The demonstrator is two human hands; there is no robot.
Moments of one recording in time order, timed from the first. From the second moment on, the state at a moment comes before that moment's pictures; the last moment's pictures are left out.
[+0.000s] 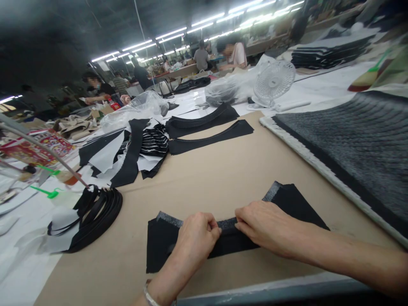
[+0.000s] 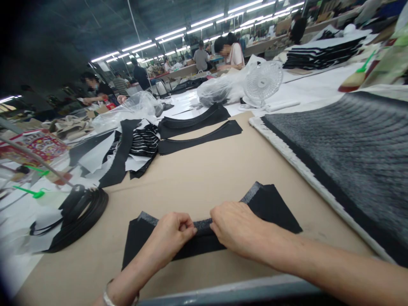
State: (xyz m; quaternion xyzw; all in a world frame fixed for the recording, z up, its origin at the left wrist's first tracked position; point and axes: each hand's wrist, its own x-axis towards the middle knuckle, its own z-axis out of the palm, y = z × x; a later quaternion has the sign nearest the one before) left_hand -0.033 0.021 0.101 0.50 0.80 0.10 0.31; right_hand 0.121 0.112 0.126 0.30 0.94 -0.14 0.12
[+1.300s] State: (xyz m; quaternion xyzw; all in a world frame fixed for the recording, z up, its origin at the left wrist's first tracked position) left_hand -0.029 0.027 0.091 0.49 0.83 0.06 0.27; right_hand 0.111 0.117 0.114 0.32 0.92 -0.13 0.16
